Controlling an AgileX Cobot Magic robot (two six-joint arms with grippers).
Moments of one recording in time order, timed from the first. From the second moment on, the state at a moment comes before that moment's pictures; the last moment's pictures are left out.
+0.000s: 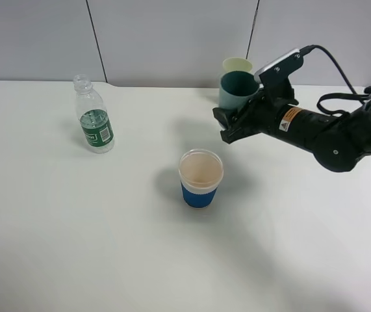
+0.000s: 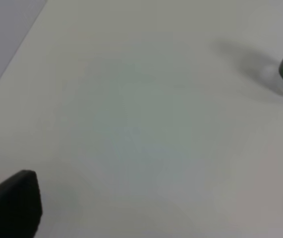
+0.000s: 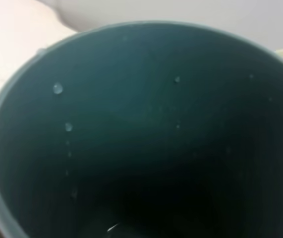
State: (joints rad) left arm 0.13 -0.01 -0.50 0.07 1.05 -0.07; right arm 0.35 1.89 -0.65 -0.27 -0.90 -0.11
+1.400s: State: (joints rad) left arm 0.13 -0.01 -0.50 0.07 1.05 -0.07; right arm 0.29 2.11 -0.64 -0.30 -1.00 -0.01
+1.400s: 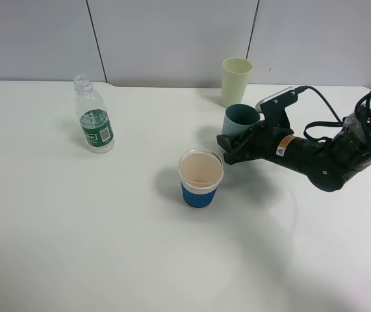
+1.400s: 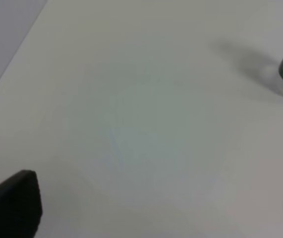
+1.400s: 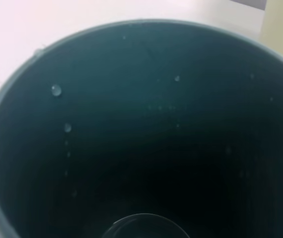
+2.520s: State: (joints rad) left arm 0.13 -0.01 -0.50 0.07 1.05 -0.07; right arm 0.28 1.59 -0.64 -0.22 -0.68 0.12
